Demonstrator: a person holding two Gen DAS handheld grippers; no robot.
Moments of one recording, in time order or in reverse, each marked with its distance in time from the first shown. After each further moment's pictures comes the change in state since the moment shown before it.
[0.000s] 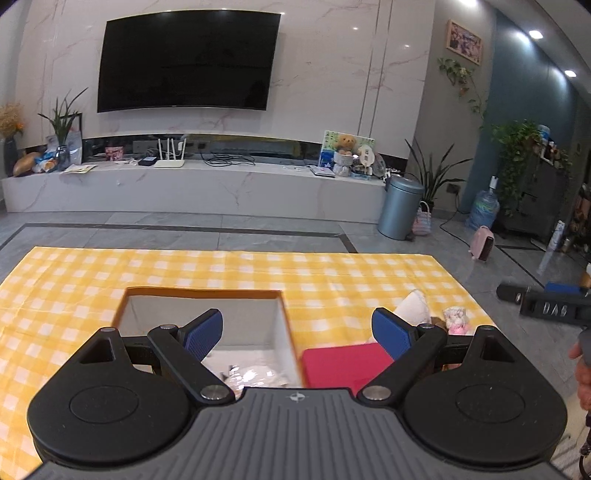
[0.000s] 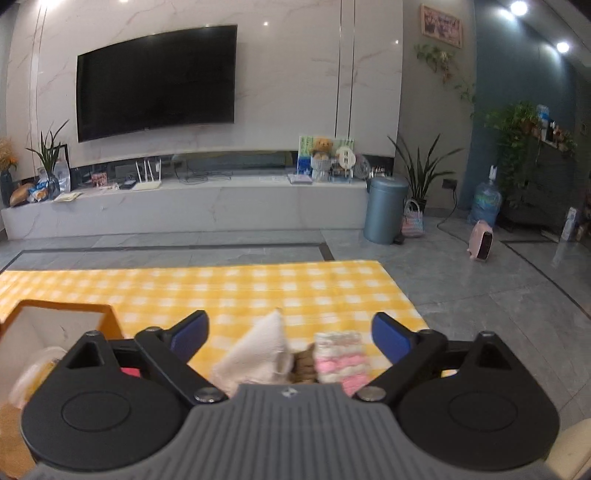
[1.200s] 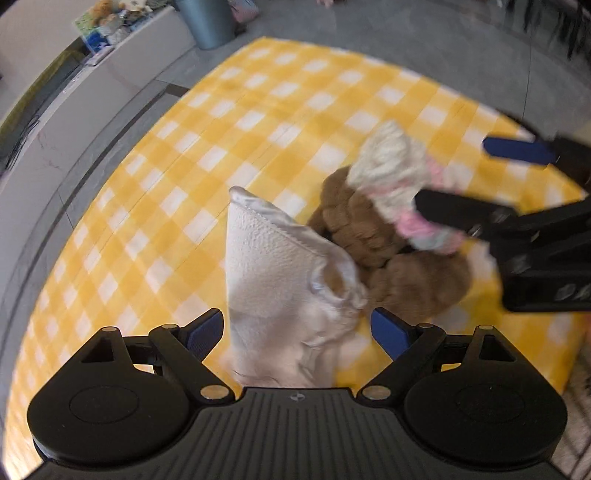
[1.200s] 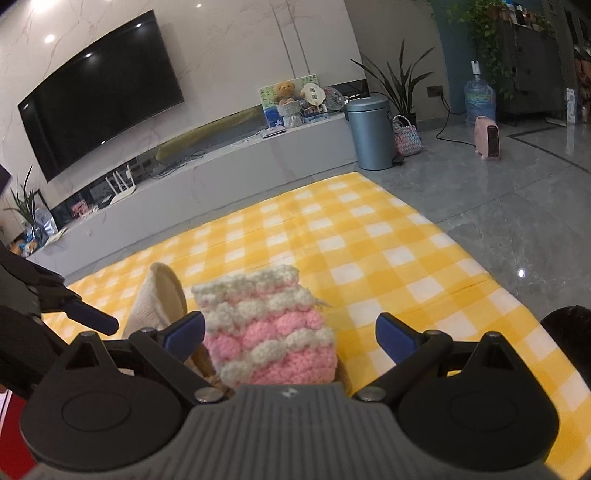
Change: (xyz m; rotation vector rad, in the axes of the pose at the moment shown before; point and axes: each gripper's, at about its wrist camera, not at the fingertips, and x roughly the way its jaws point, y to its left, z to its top) left arm 0.296 -0.180 -0.028 0.808 0.652 -0.228; right arm 0.163 -0.109 -0.076 0.326 0.093 0.079
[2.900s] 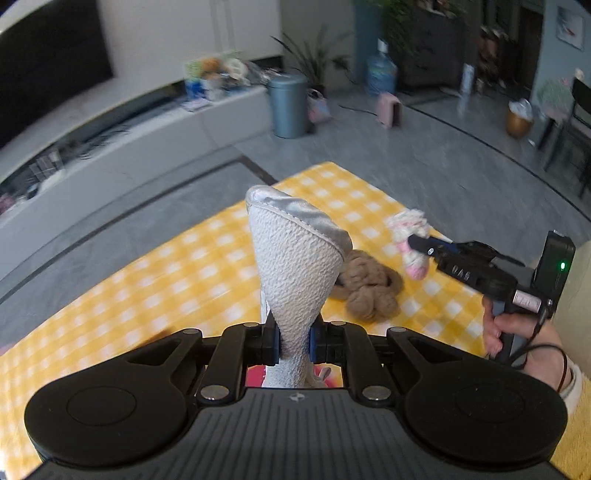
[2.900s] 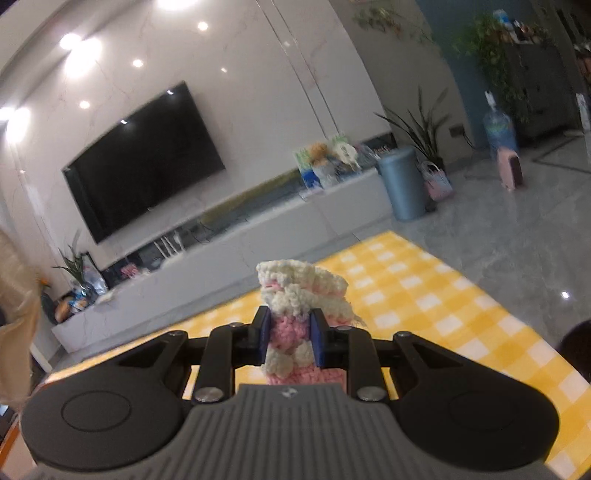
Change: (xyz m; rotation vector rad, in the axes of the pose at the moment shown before) left arm -0.246 0.024 -0.131 -0.348 -0.358 0.049; right arm -0.093 0.012 0.003 0.050 -0.207 0.189
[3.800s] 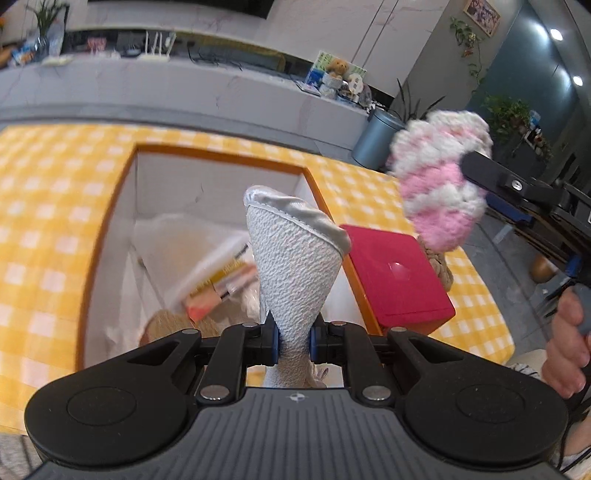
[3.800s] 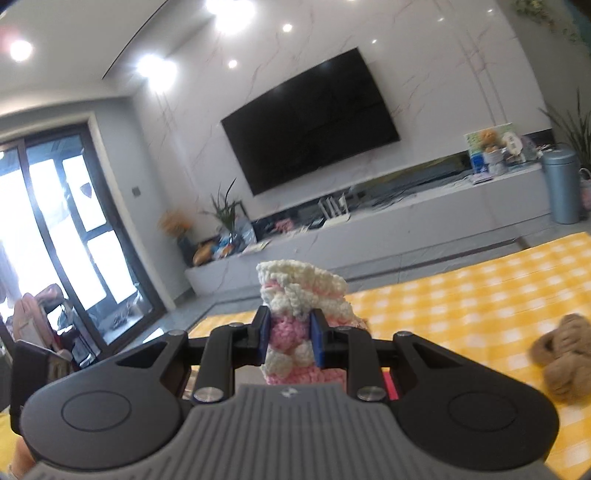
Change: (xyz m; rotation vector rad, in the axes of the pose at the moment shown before) left arm -0.001 0.114 -0.206 -0.573 -0.099 -0.093; right arm -0.045 0.227 -0.042 -0.154 0.127 0.445
